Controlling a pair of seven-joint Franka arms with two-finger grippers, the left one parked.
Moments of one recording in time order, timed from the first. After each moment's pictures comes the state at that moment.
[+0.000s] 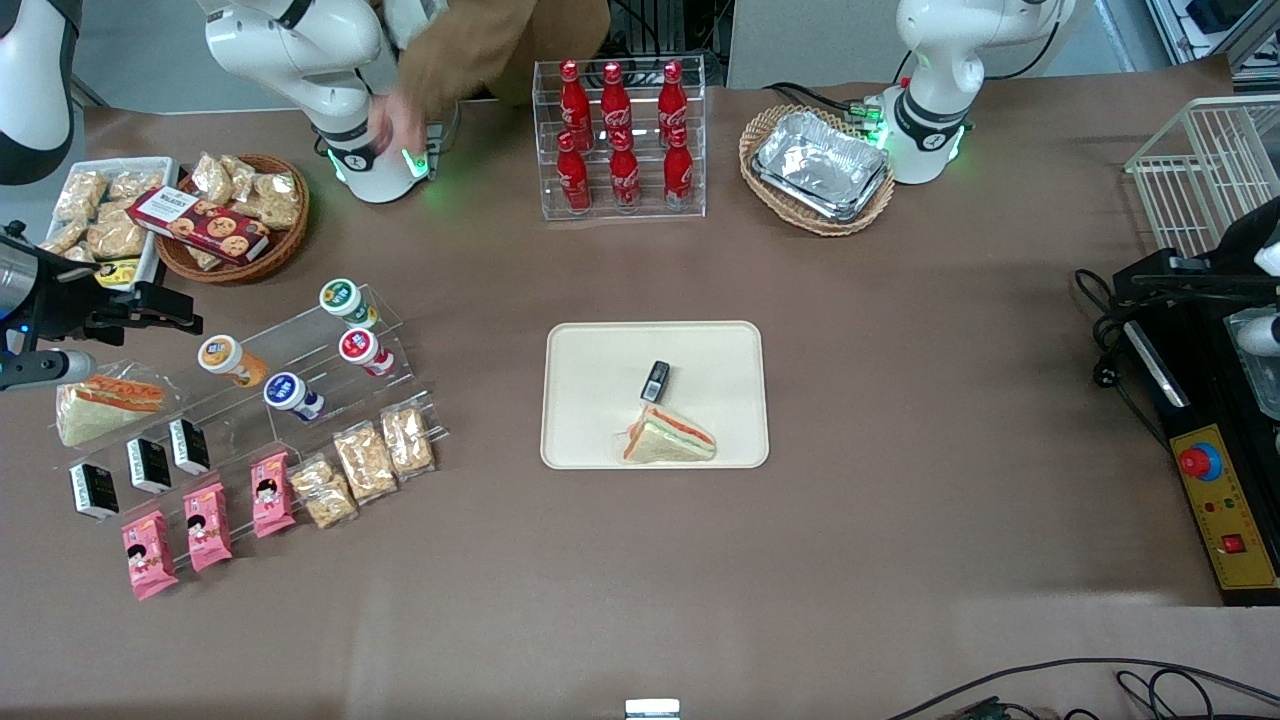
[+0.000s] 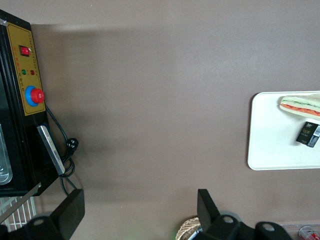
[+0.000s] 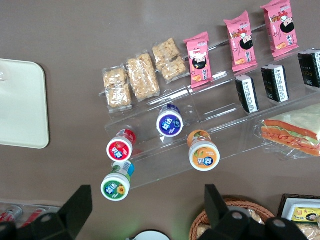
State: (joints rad) arm 0.09 0.08 -0.15 -1.53 0.05 1.46 -0.12
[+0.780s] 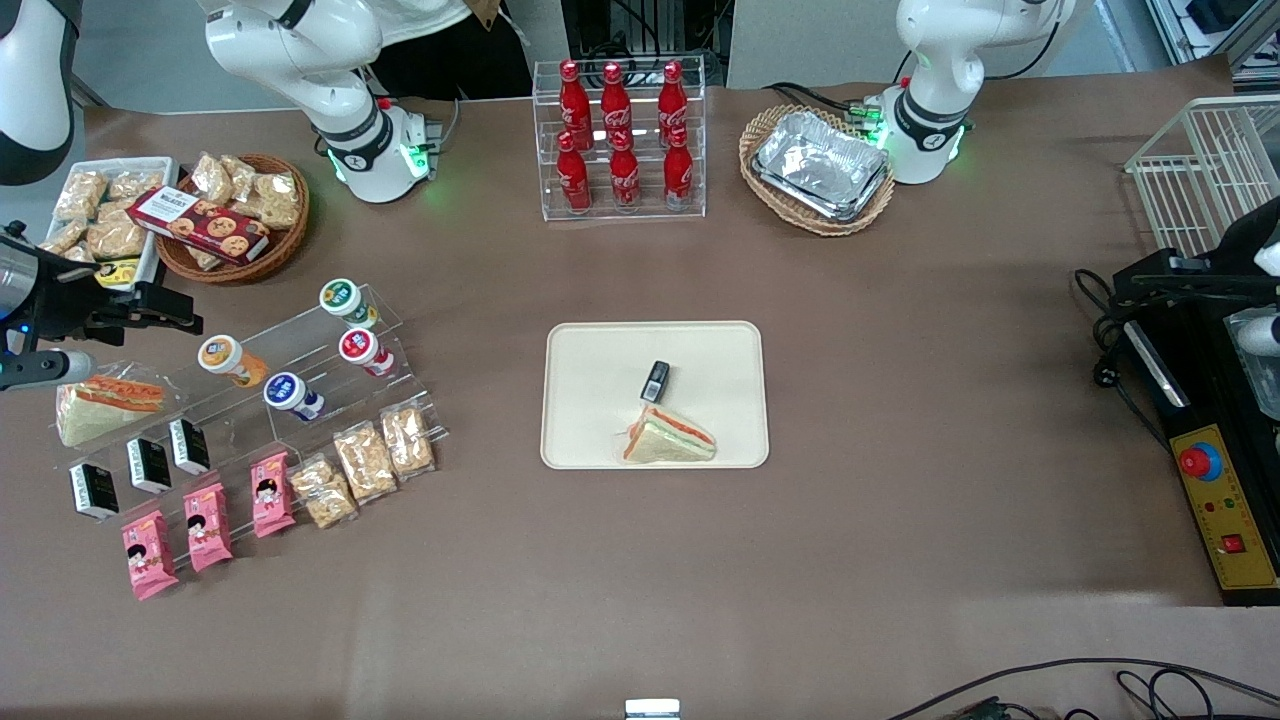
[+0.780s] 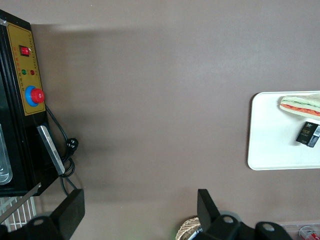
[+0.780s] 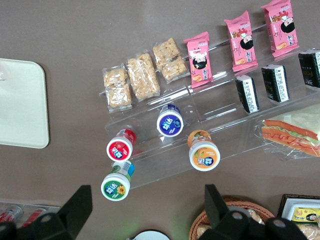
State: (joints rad) arm 0.09 0.08 -0.15 -1.53 0.05 1.46 -0.12
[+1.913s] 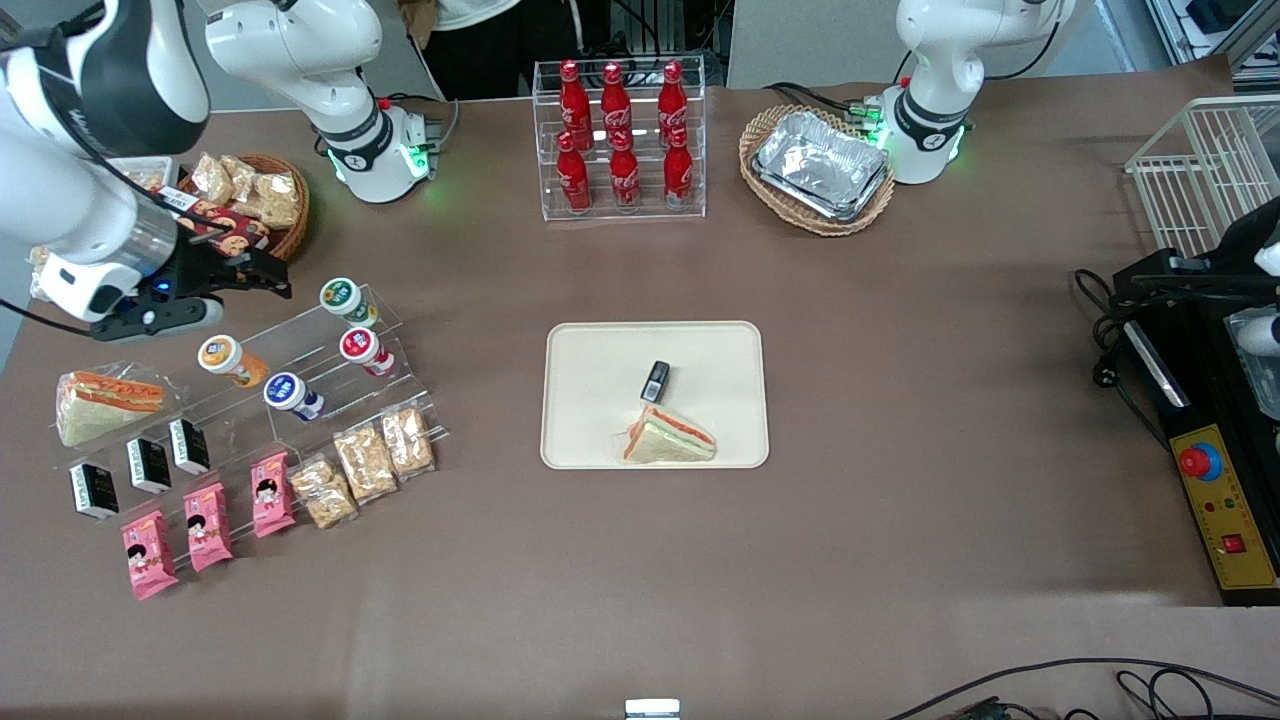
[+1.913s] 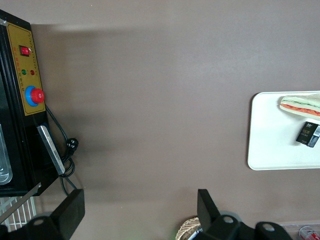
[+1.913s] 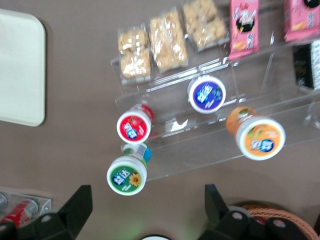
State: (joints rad) arm 0.12 -0.21 -0.10 -2.10 0.06 1.75 -0.12
